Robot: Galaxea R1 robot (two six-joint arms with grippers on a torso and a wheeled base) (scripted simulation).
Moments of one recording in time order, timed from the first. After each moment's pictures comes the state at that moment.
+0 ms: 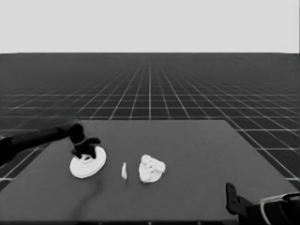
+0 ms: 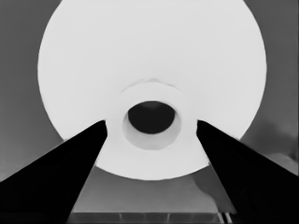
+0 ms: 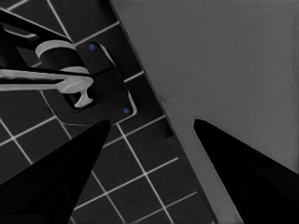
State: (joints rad) left arm 0.10 2.38 -1.80 0.15 1.33 -0.60; right arm -0.35 1.76 -0.39 -0.70 -1.18 0.32
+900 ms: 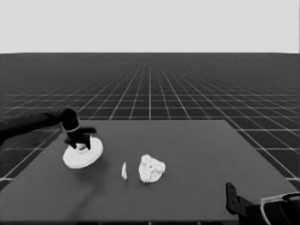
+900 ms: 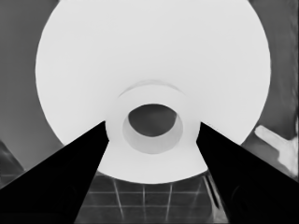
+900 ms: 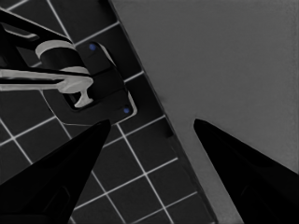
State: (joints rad) left arm -0.05 2.33 -1.69 0.07 1.47 -0.64; right arm -0.35 1.76 -0.39 -0.70 -1.18 0.32
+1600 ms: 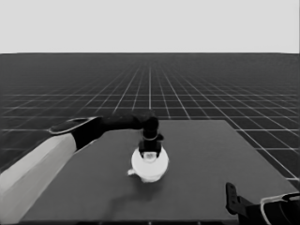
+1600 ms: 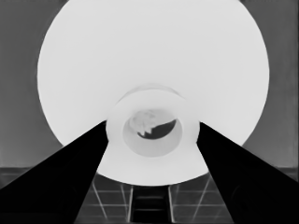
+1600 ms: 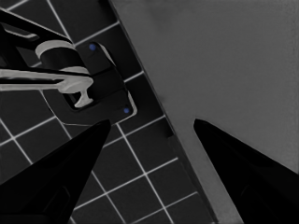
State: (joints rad) left arm -0.03 3.06 -1.68 0.14 1.54 -1.37; right arm -0.35 1.76 -0.39 -0.70 -1.18 0.32
